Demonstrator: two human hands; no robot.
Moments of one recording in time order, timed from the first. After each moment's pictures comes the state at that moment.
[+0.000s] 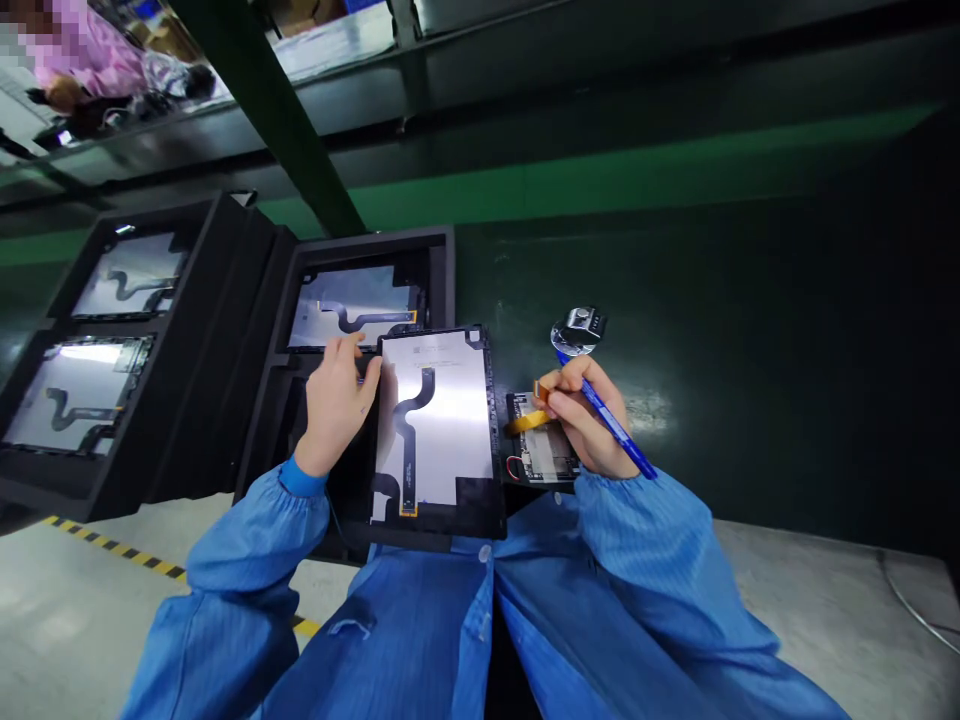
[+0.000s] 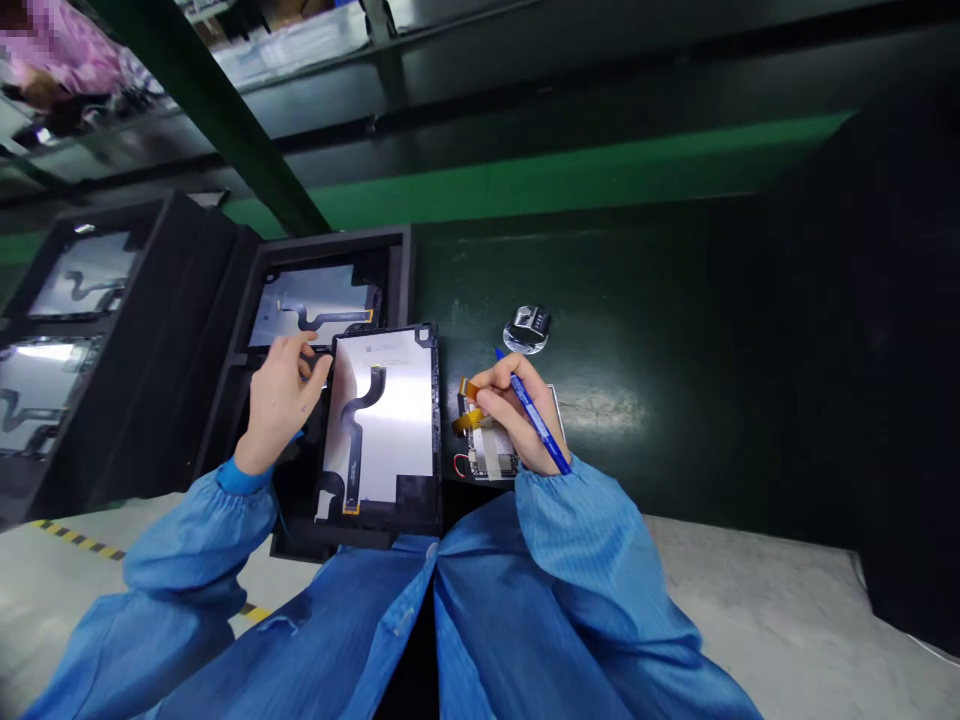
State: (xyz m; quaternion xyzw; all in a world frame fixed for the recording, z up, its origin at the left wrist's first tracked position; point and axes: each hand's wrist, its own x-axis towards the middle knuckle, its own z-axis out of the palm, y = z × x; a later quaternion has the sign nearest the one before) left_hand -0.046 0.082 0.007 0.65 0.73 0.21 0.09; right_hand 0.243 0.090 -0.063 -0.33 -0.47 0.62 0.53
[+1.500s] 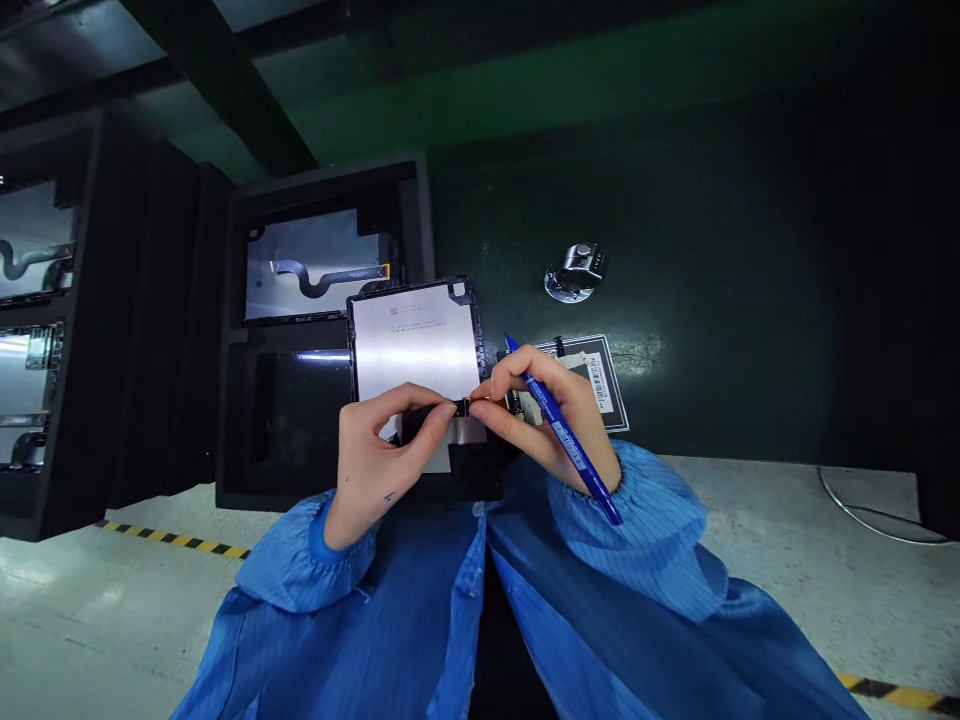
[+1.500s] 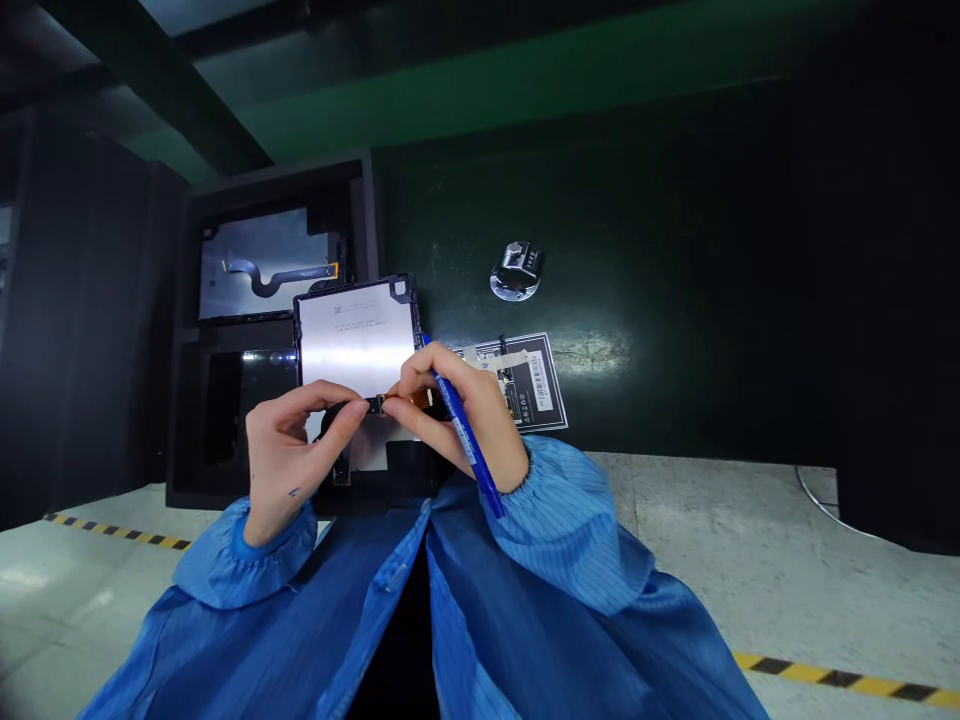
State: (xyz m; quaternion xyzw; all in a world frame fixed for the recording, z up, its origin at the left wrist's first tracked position) left_hand 0.034 0.022 0.033 0.63 0.61 0.38 0.31; right_hand 0.214 0.055 -0.004 -0.35 -0.59 0.56 0.47
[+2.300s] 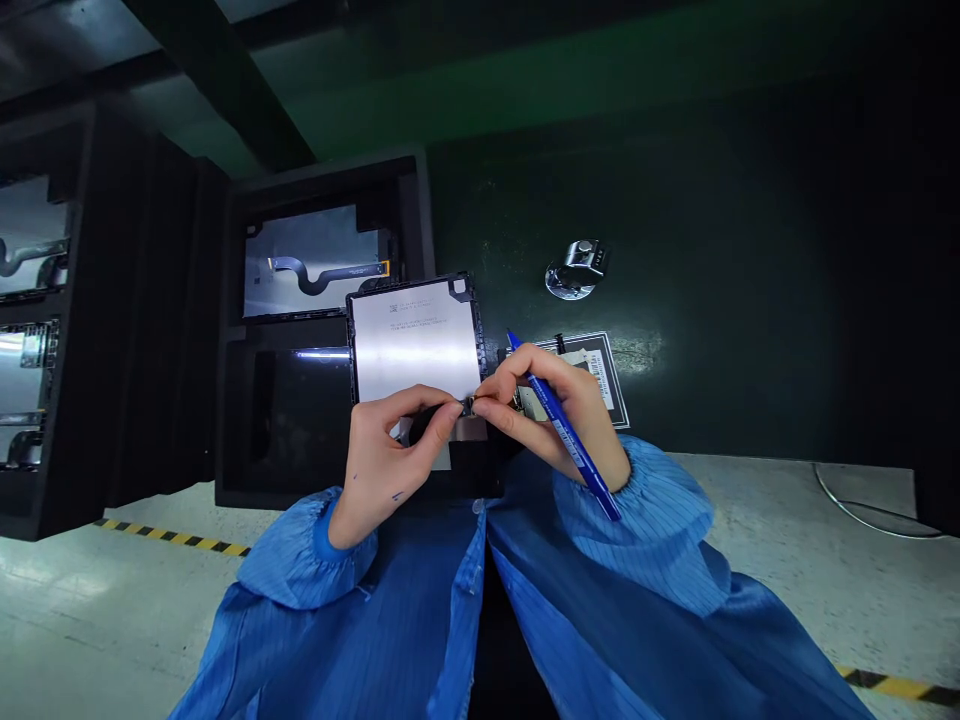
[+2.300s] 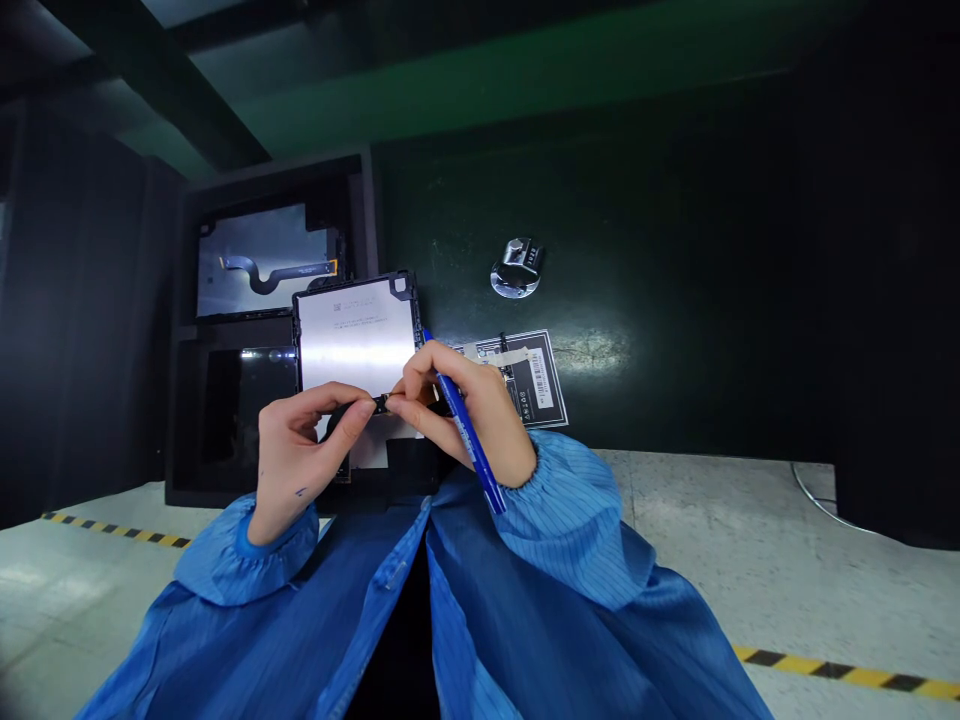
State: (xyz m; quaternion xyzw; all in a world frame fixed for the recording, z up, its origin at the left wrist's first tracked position) left_hand 0.036 0.021 0.032 0.62 0.61 0.35 0.34; right_hand 0.218 0.058 -0.003 -0.36 -0.62 0.54 0.44
